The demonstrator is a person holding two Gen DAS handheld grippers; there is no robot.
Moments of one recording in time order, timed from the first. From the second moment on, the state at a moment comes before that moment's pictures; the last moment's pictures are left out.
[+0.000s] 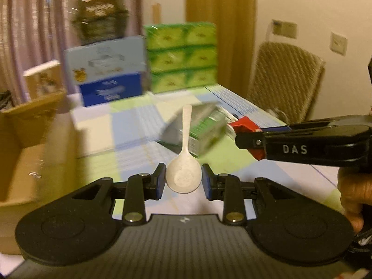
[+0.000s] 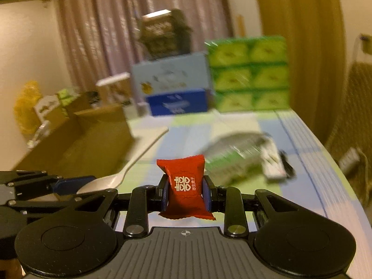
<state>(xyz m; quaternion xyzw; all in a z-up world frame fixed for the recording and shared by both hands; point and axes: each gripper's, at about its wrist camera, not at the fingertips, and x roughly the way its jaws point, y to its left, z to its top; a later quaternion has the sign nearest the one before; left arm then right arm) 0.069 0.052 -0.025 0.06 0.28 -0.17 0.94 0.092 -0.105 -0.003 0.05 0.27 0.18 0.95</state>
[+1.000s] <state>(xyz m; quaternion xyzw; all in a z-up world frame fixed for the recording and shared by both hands) 0.100 0.289 0.011 0.05 0.28 0.00 0.96 0.168 0.123 0.008 0.04 0.32 0.33 0.89</state>
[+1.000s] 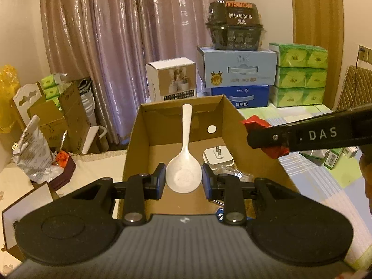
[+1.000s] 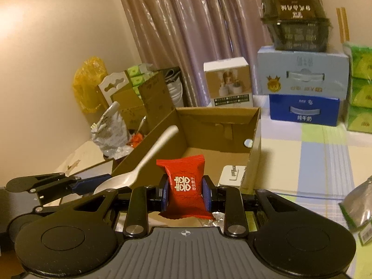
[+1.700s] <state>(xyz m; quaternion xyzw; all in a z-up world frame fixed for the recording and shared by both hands) 0.084 0.316 0.013 0.02 0.27 0.04 0.96 0.173 0.129 0.002 0.05 0.33 0.34 0.88</state>
